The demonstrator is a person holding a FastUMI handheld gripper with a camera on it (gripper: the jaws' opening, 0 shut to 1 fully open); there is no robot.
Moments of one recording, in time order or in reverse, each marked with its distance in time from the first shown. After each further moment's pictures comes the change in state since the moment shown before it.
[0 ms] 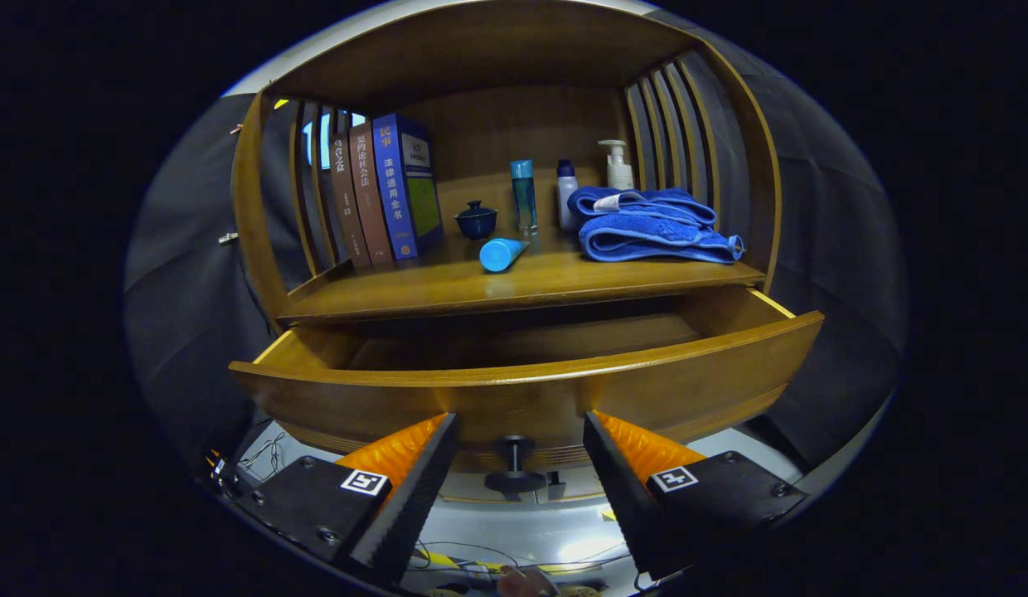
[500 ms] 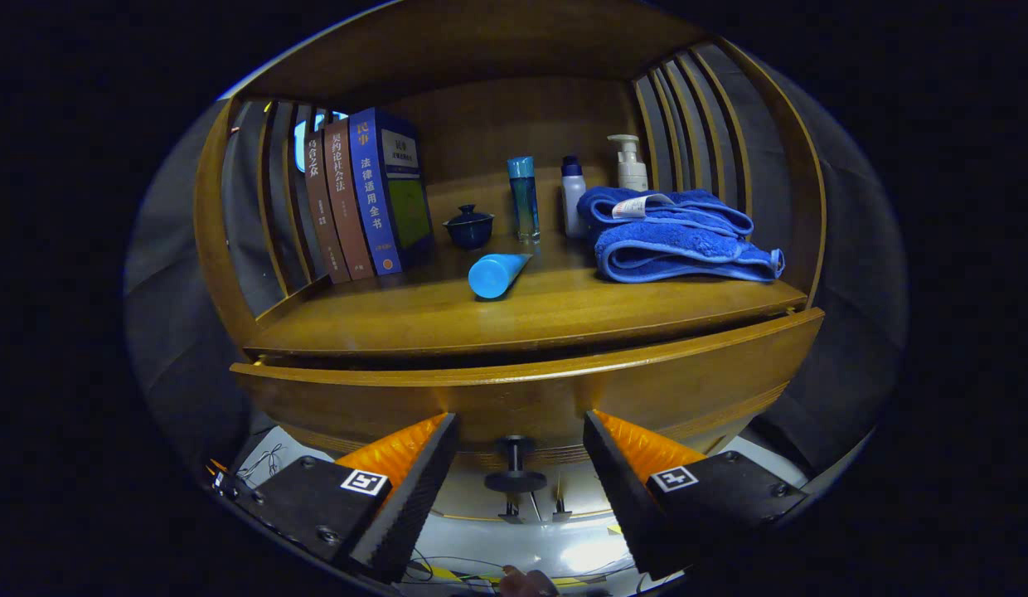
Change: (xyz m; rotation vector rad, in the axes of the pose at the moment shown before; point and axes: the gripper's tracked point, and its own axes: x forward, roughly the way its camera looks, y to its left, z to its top) arm 0.053 0.001 0.023 0.011 -0.011 0.001
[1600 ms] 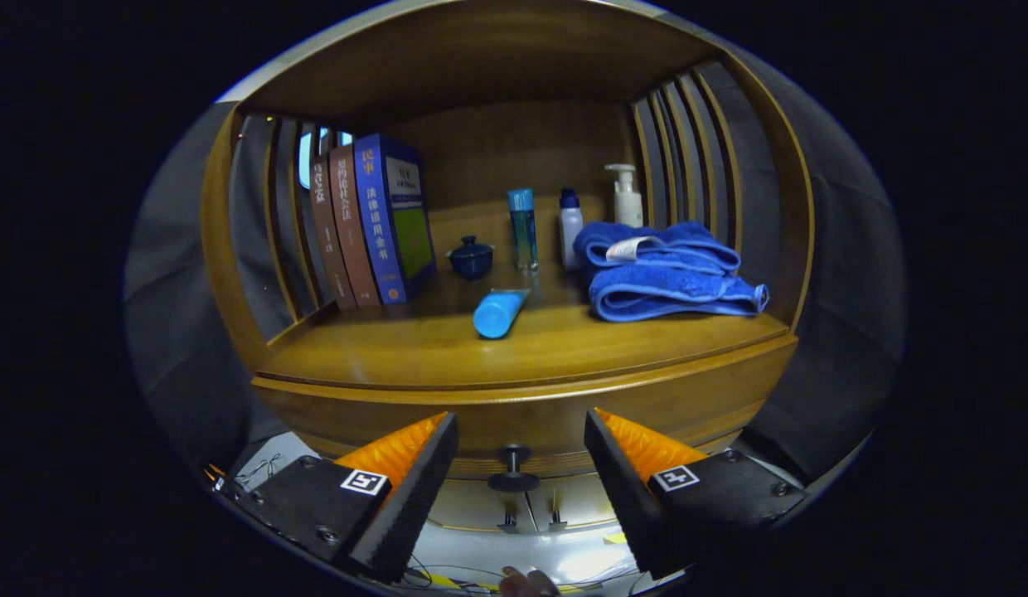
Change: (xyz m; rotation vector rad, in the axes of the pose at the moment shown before) arm -0.038 0.005 0.039 -0.006 -0.092 0.002
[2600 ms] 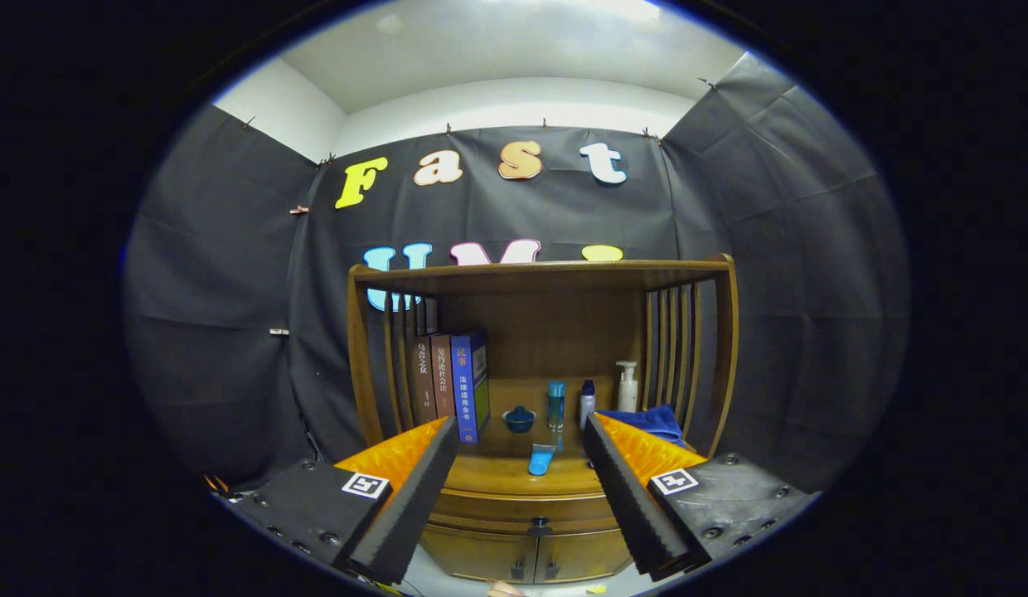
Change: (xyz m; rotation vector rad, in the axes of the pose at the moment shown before) arm -0.208 0.055 0.177 -0.093 -0.415 0.091
